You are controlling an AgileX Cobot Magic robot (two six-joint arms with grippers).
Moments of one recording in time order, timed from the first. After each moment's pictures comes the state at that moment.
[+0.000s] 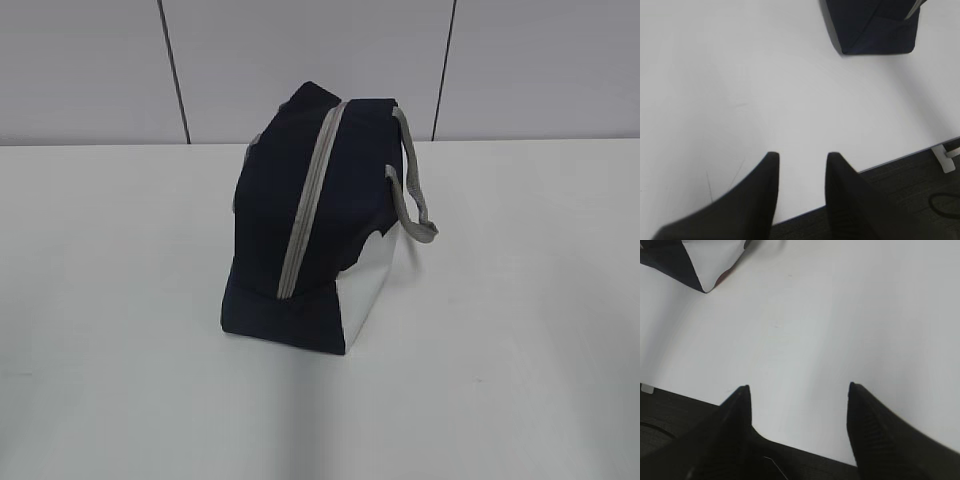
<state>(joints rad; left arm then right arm) -0.25 0.16 -0.53 -0.06 1.11 0.06 0.13 0.47 -0.67 0.07 1.10 -0.17</state>
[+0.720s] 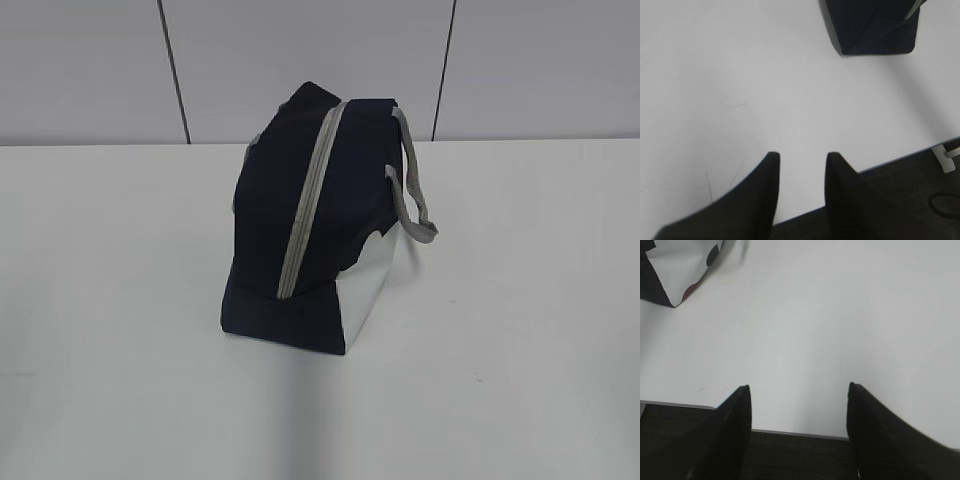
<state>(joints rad) -0.25 0.16 -0.53 -0.06 1.11 0.06 0.08 -0.01 -0.55 -0.04 1.28 -0.03</state>
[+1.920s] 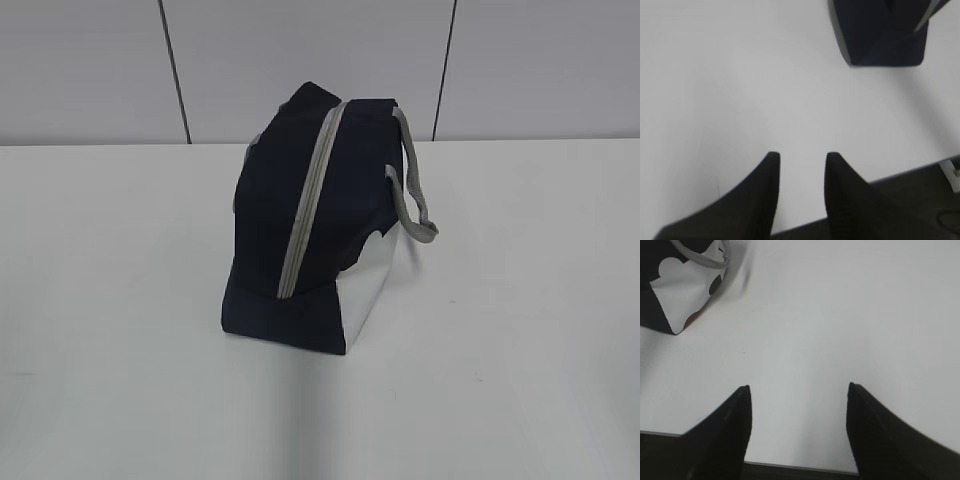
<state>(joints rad) -0.18 0.09 -0.53 -0.06 1.11 0.06 0.07 -0.02 -0.50 -0.04 1.14 -0.03</state>
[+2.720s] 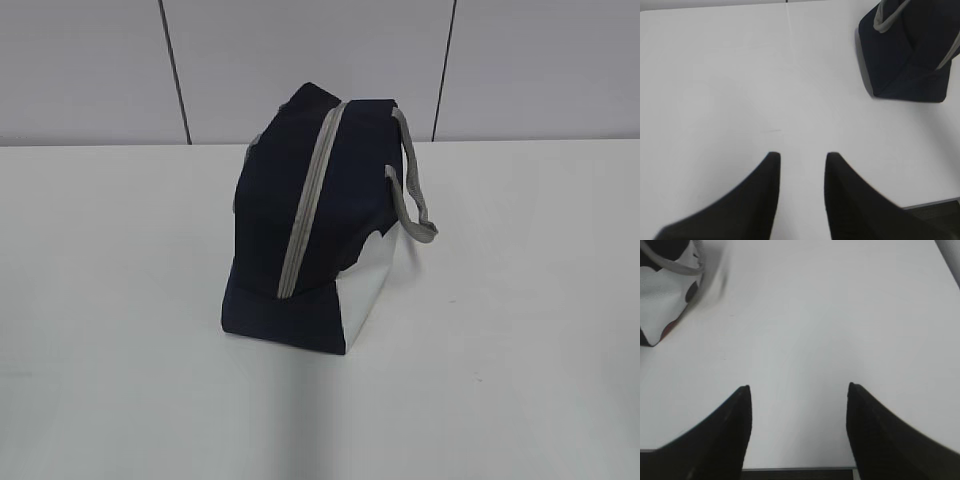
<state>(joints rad) -0.08 -0.01 -0.53 -0.06 1.11 0.06 0.00 -0.02 -0.50 -0.04 1.14 -0.03</state>
